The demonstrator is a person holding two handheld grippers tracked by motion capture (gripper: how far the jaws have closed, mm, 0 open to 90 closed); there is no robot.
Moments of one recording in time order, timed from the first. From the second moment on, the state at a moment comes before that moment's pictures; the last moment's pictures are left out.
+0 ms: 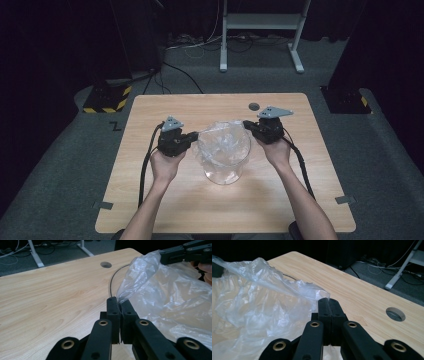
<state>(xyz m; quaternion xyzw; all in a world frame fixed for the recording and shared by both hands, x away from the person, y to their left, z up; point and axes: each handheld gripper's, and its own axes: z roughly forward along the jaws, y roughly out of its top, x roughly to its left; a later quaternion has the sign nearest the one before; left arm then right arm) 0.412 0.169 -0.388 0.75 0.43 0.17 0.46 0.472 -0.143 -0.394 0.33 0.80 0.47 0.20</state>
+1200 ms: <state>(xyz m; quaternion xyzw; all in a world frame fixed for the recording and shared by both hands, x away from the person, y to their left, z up) 0.450 0.172 -0.422 0.76 0.47 0.09 0.45 0.498 -0.131 -0.414 0.35 0.80 0.45 0.17</state>
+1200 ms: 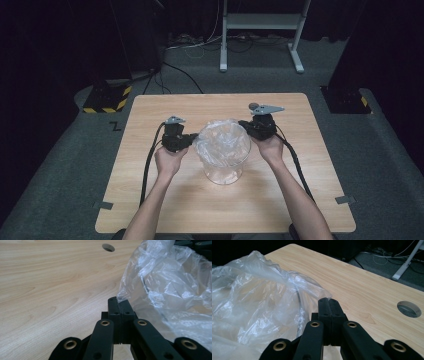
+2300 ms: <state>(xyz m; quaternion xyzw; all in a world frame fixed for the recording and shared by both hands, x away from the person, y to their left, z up) 0.439 0.182 -0.424 0.76 0.48 0.08 0.44 0.494 -0.143 -0.415 0.37 0.80 0.45 0.15</state>
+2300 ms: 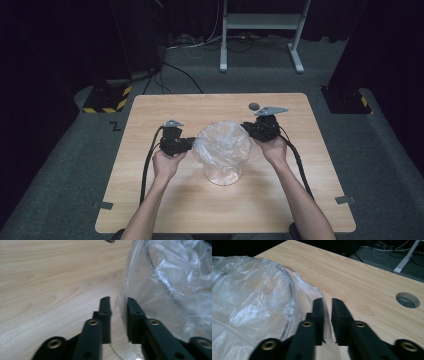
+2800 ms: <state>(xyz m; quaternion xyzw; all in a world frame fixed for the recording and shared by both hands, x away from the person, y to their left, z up) 0.411 0.198 -0.391 0.70 0.46 0.10 0.53 0.466 -0.161 -0.401 0.36 0.79 0.47 0.17</state>
